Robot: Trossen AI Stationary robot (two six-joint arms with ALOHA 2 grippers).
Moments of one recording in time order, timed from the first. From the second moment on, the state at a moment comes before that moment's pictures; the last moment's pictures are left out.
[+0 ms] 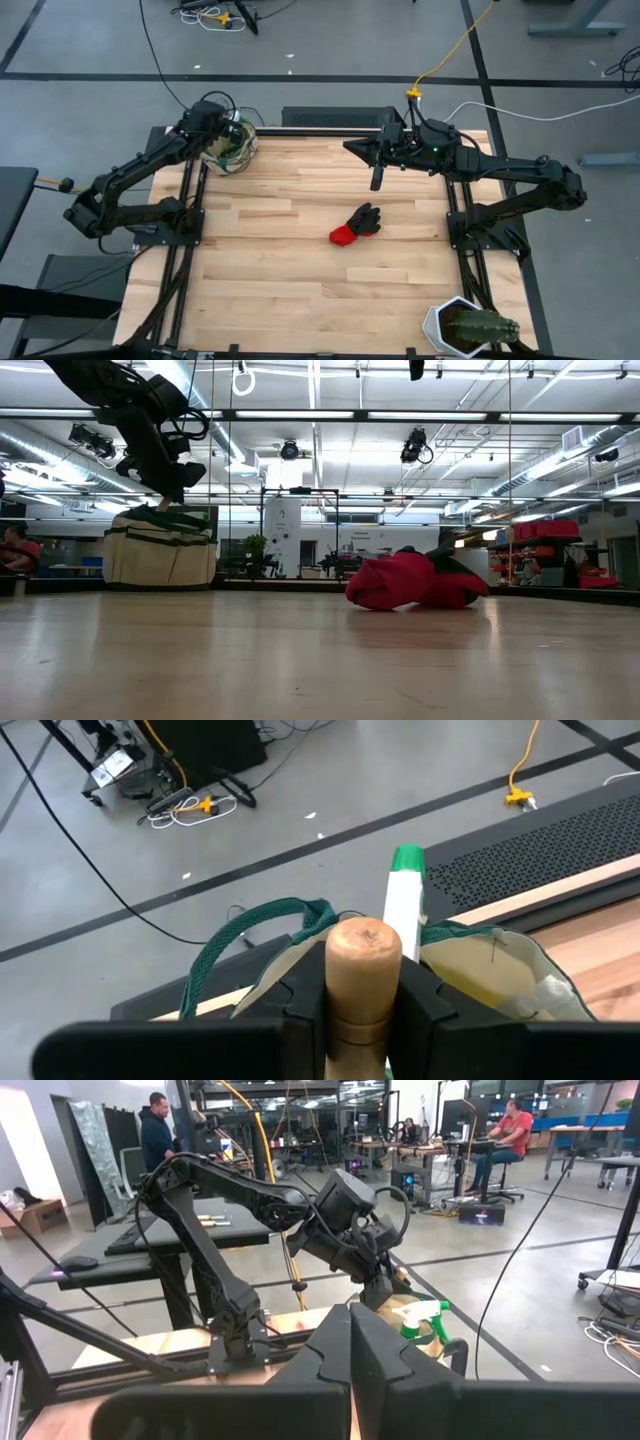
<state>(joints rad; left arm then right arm) 0.95 1.06 0.73 -0.27 -0.43 -0.04 -0.18 1.21 1.12 0.07 0.01 0.04</state>
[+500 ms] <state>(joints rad) 0.95 1.06 0.73 -0.27 -0.44 -0.04 -0.18 1.21 1.12 0.05 0.01 0.04</state>
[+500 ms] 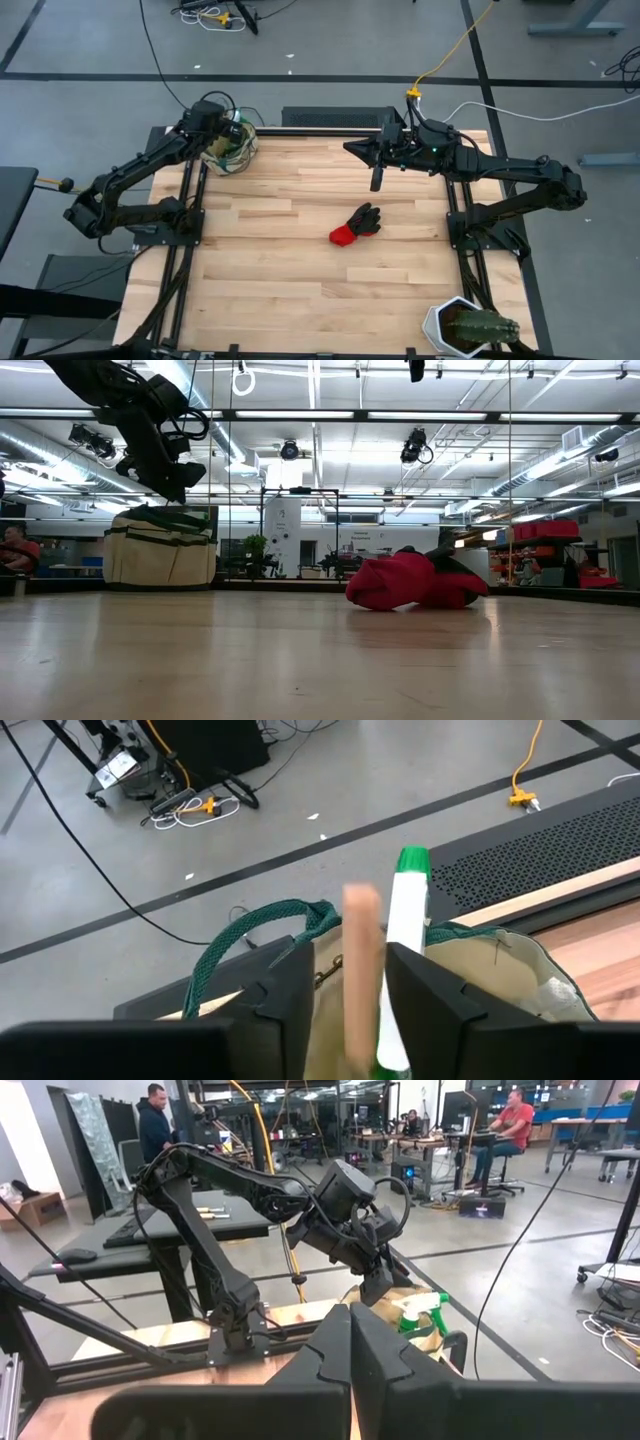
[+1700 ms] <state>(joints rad) 0.70 1.05 0.93 -0.33 -0.27 -0.07 -0.18 1.21 1.12 0.05 0.01 0.04</state>
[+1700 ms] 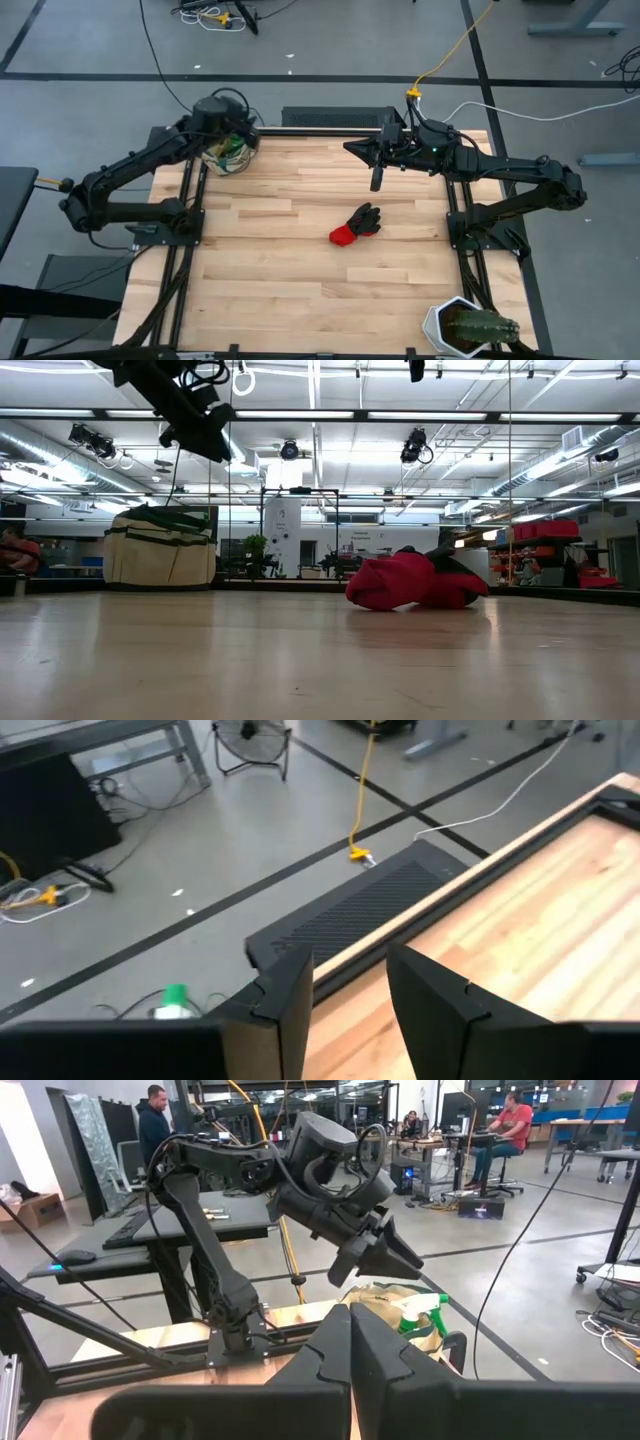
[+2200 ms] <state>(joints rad) 0.46 1.04 0.93 -0.33 -0.21 -0.13 -0.18 1.21 1.12 0.04 0.01 0.04</state>
